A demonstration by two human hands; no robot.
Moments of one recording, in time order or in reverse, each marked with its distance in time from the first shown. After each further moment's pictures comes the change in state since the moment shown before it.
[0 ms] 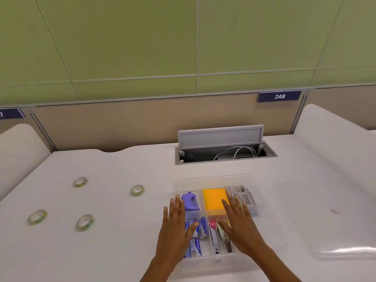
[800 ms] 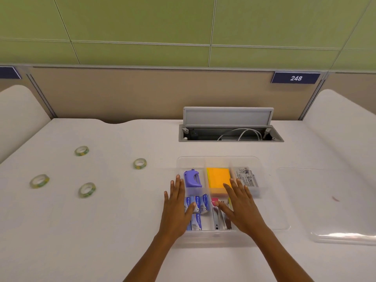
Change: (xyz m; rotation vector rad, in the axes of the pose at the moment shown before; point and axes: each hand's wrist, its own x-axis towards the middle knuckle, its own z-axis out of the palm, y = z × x) left_hand -0.008 -0.006 0.014 -0.327 0.066 -0.026; right_hand -0.001 -0.001 0.005 -0.022 0.031 -0.033
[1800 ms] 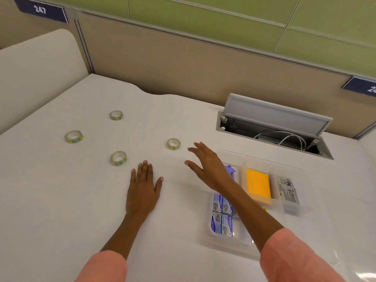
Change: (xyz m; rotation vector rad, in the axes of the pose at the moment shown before) left_hand -0.009 -0.152 -0.067 0.391 0.280 -0.312; right_hand 0.104 -0.178 -0.002 0.207 -0.061 -0.457
